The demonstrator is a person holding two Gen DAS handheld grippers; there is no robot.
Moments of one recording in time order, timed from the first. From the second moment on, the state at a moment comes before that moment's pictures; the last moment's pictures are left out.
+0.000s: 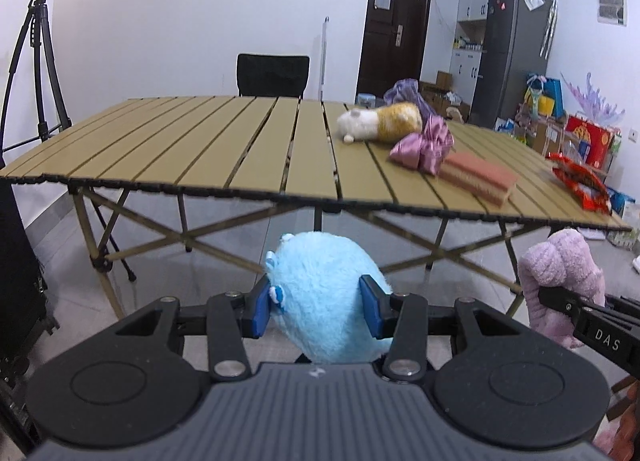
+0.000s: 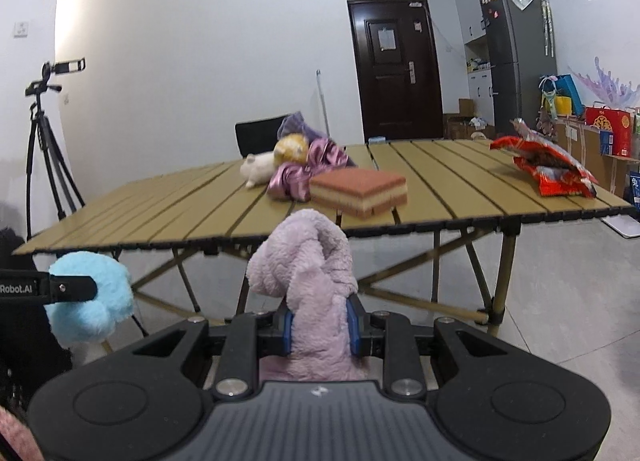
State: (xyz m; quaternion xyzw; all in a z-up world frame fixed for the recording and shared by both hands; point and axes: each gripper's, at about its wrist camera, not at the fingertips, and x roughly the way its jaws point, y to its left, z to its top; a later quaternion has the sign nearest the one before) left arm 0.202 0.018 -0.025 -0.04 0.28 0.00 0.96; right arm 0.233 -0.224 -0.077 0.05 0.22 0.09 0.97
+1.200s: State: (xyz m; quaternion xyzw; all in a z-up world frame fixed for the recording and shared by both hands) left arm 0.174 0.029 -0.097 0.02 0.38 0.01 0.92; right arm 0.211 -0.225 -0.167 0.00 0.39 0.05 0.92
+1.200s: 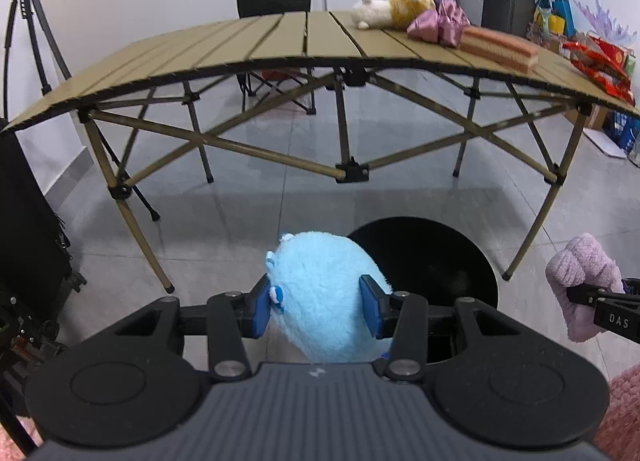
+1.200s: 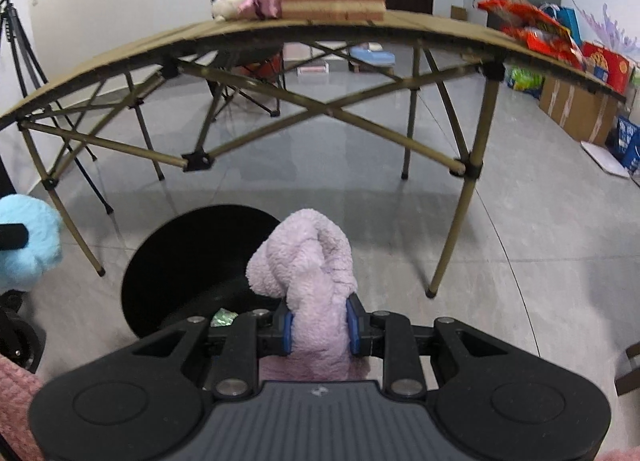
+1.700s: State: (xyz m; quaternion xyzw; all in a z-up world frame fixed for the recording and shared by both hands) left arm 0.212 -0.012 -0.123 0.04 0.42 -0.01 0.90; right arm 0.238 -0.248 -0.196 0.03 0.43 0.02 0.90
